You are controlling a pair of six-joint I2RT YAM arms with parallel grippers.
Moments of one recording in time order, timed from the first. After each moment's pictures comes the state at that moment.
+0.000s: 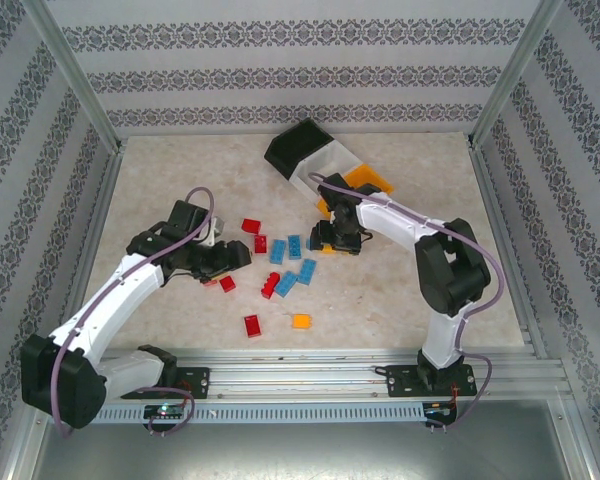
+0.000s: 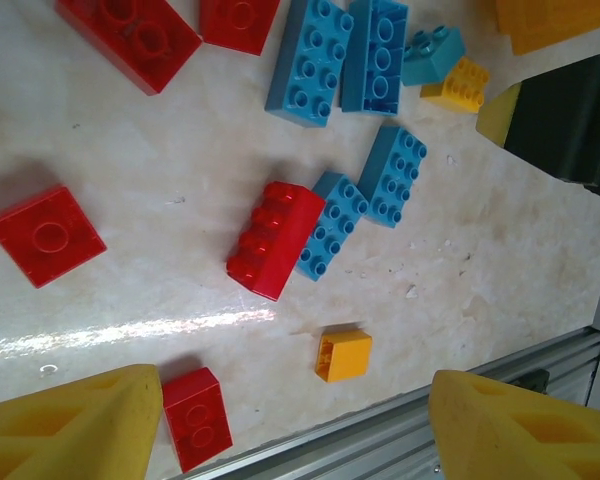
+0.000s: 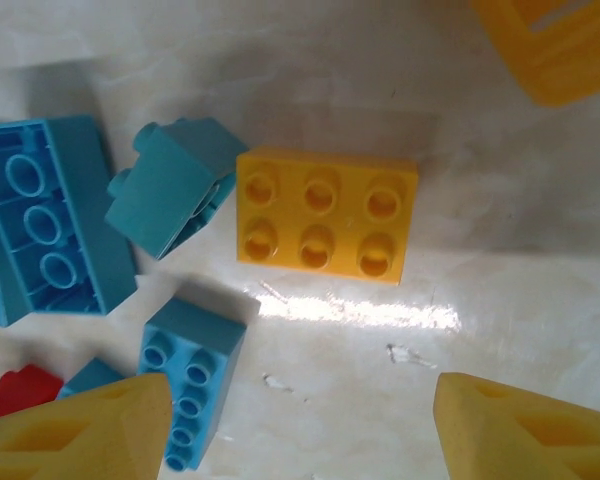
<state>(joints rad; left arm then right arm) -0.31 1.15 0.91 -0.83 0.42 -0.65 0.52 1.88 1.37 -0.88 -0.16 0.59</state>
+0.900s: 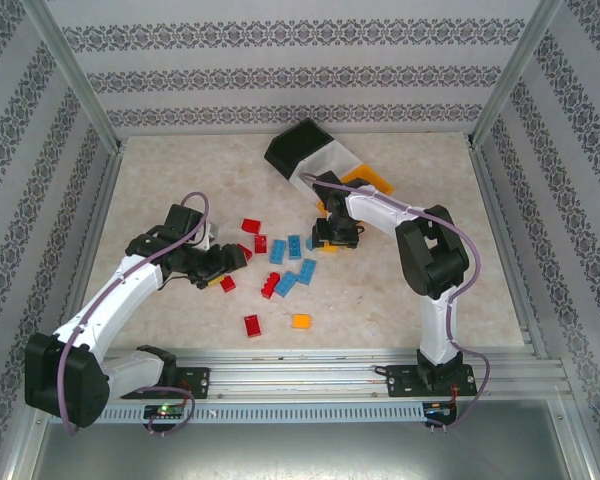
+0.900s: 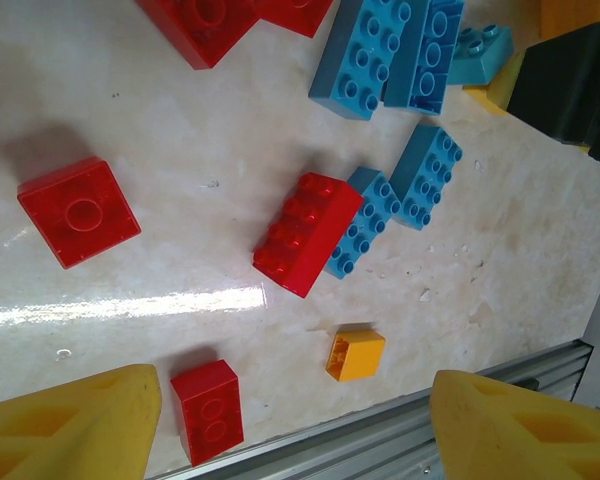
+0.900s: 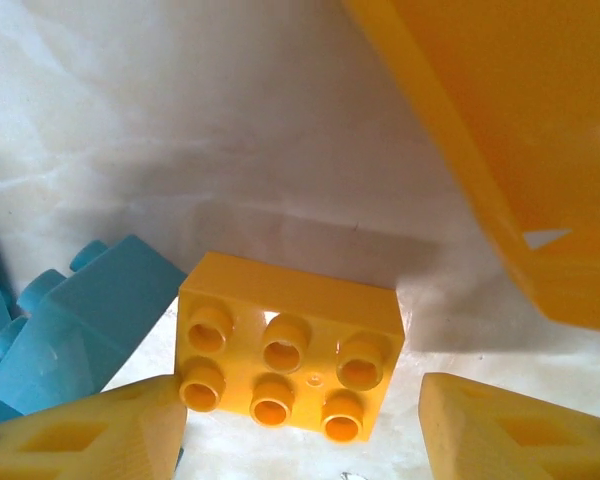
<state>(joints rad) -0.26 1.16 0.86 -0.82 0.46 -0.67 0.50 2.04 1.50 -0.91 -0.09 0.52</state>
